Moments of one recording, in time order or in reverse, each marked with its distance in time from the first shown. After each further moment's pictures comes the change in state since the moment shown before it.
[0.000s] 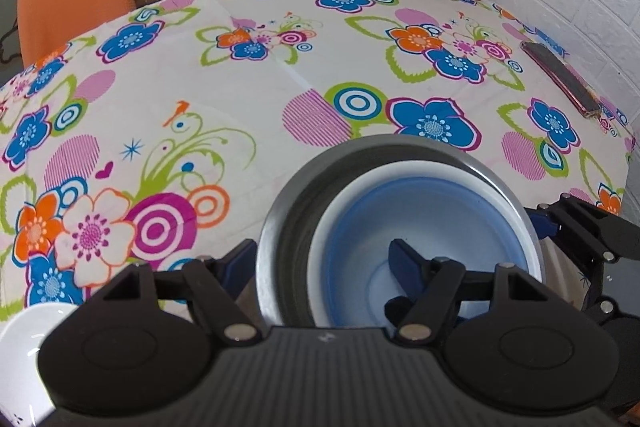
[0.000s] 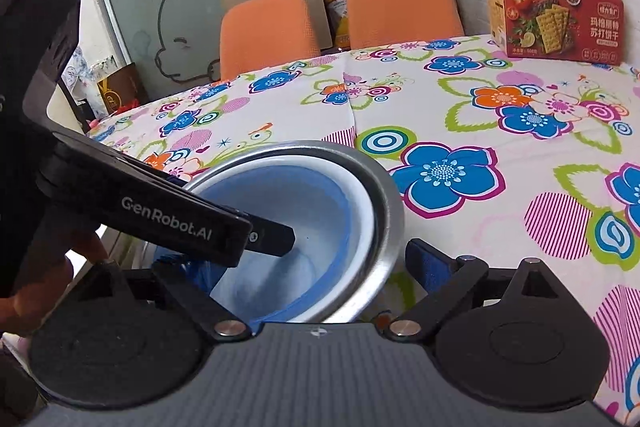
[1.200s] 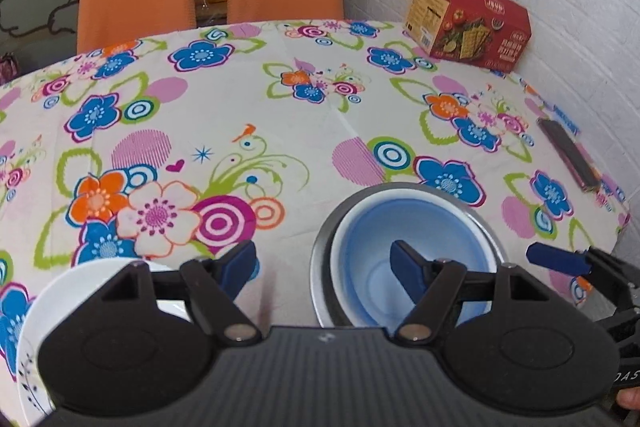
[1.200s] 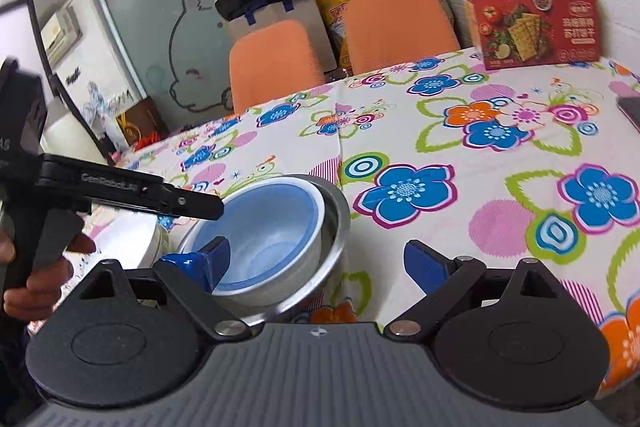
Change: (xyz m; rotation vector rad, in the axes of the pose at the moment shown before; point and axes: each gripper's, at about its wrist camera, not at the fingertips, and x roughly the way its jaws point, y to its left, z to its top) left arm -0.052 0.019 -0.008 -0.160 -0.118 0.053; right arm -0.050 -0.028 0.010 0.057 -0.047 0.071
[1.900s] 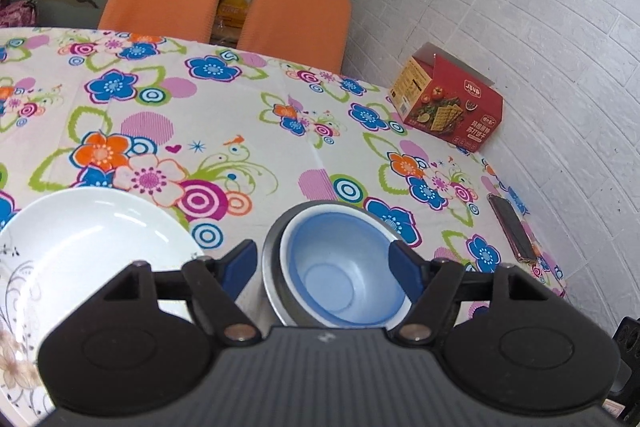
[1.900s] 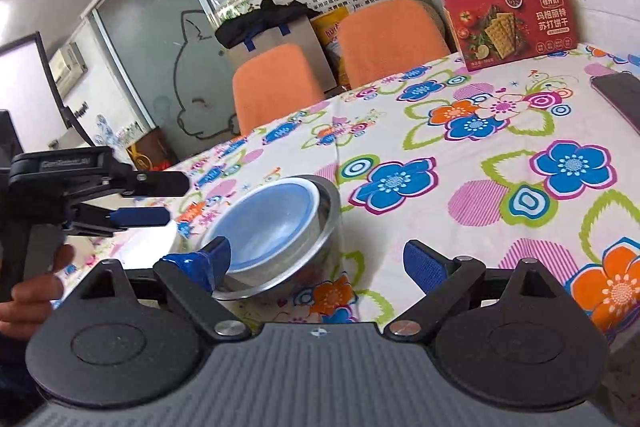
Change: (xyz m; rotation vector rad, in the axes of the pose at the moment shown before) left arm -0.061 0.000 -0.042 -0.264 -0.187 -0.122; right arm -0.040 -0.013 -0.021 0.086 -0.078 0.019
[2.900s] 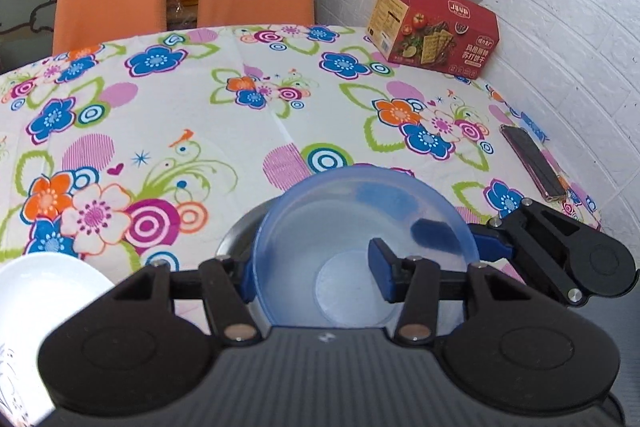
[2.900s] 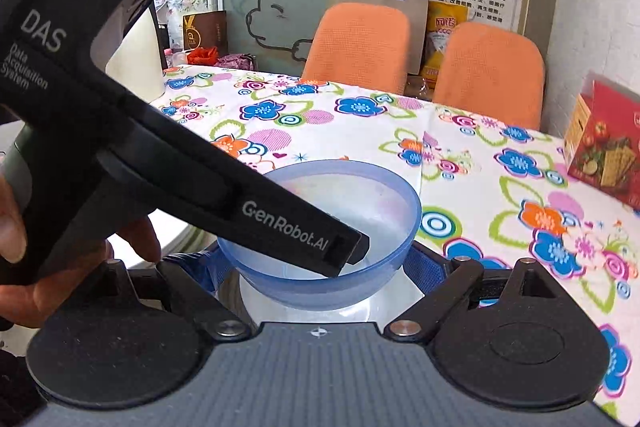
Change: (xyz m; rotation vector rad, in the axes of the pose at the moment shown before) left arm 0.072 -0.046 0.015 0.232 0.164 0.050; right arm 0.079 0.086 0.039 -0.524 0.169 0.050
